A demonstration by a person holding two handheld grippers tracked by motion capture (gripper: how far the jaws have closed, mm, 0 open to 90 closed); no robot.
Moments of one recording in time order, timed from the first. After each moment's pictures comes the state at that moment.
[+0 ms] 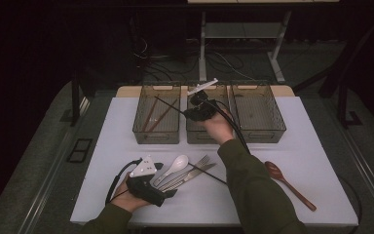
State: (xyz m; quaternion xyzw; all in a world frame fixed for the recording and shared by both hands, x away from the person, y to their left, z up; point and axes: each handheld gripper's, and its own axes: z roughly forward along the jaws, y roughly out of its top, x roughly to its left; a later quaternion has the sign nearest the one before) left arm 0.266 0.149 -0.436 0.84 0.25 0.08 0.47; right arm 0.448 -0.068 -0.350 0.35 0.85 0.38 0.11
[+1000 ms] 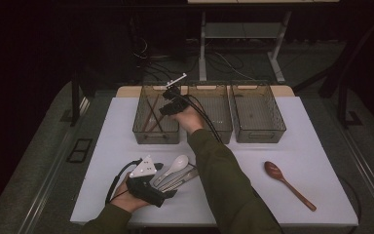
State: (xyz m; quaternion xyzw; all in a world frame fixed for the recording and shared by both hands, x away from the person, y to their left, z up) left arm 0.266 0.149 -0.435 0.85 0.24 0.08 0.47; right arm 0.487 0.005 -0.363 0.36 0.85 0.38 0.08
